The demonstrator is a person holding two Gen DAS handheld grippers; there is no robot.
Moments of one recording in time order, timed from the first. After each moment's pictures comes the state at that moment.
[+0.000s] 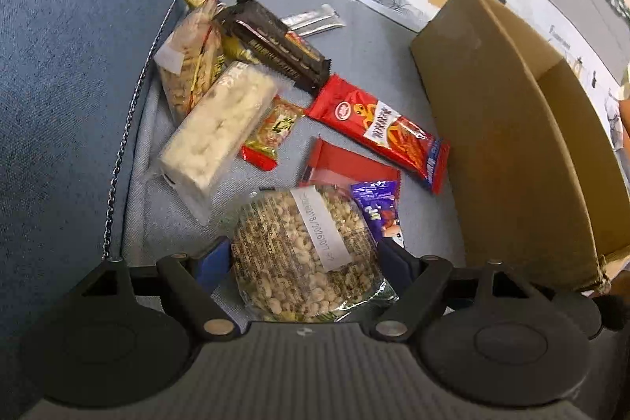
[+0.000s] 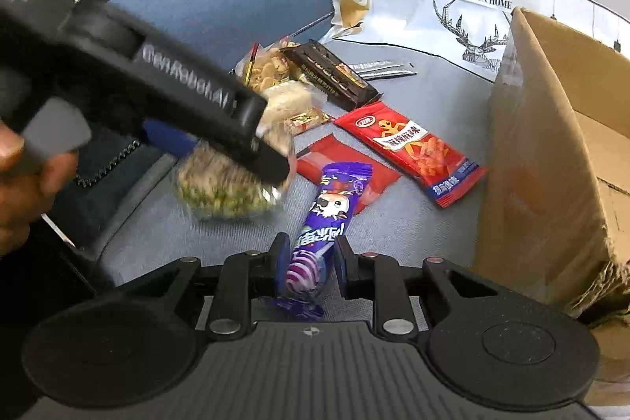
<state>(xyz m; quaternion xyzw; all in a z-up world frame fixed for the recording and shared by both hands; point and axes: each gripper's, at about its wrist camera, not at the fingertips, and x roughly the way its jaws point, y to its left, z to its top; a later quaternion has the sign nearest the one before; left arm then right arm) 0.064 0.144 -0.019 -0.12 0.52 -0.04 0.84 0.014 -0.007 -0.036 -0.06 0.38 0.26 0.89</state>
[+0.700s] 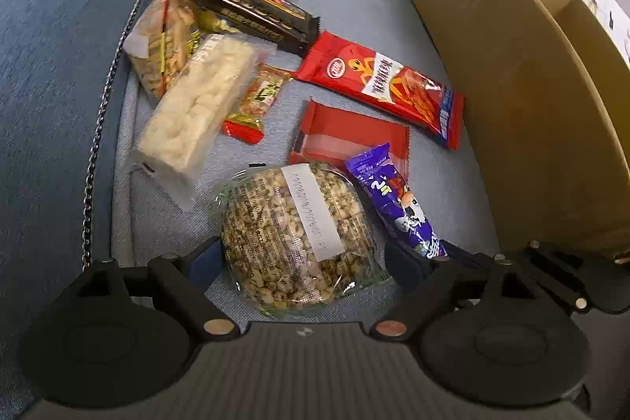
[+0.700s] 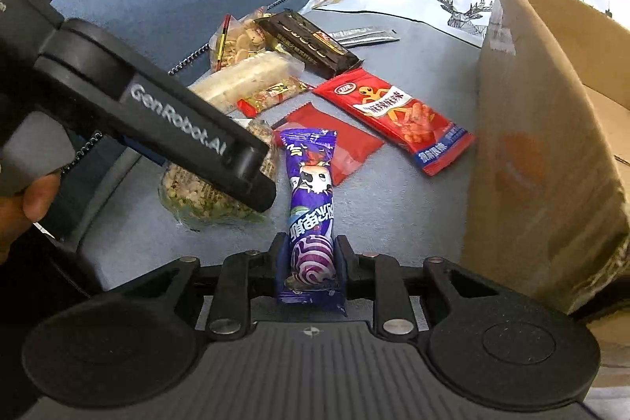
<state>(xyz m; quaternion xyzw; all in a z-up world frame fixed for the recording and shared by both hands) 0.068 0.113 -0.037 -0.03 0.56 -0.04 0.82 0.025 -0.010 -0.052 -0.06 0.42 0.23 0.88</state>
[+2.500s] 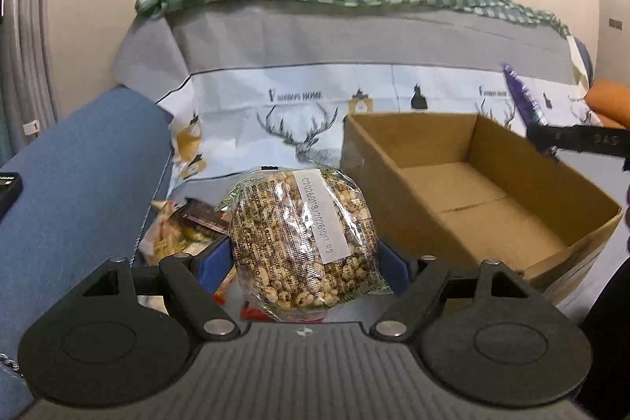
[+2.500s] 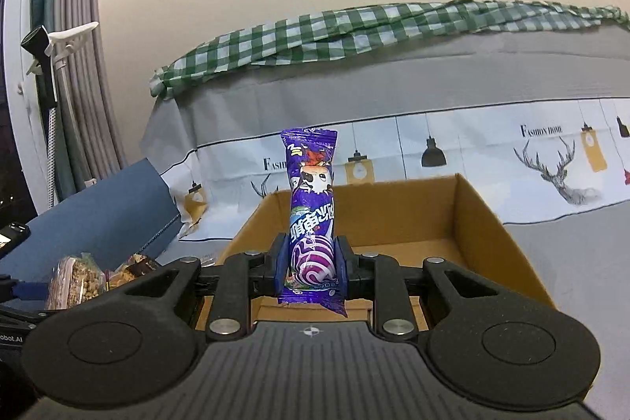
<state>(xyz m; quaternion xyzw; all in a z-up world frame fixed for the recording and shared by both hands) -0.026 0.040 0.044 0.03 0.25 -0.05 0.97 0.020 -0.226 0.055 0.08 0.17 0.12 0.98</state>
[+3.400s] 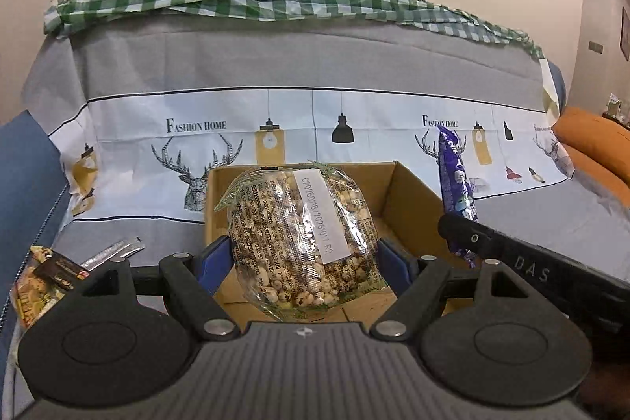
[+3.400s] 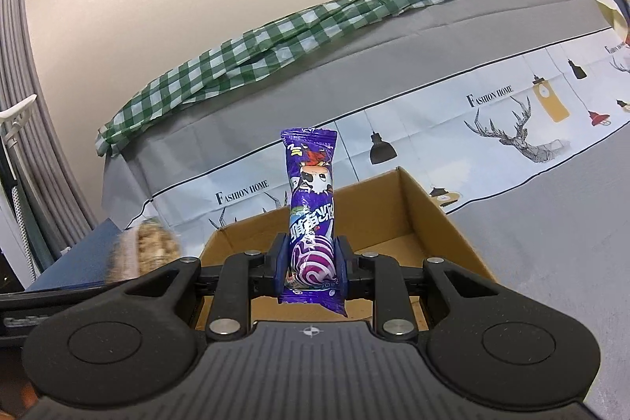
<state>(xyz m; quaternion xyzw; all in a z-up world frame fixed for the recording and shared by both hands) 0.061 -0.111 0.084 -0.01 0.25 -0.10 0.96 0.041 -0.280 0.045 0.18 0.17 0.06 0.97</state>
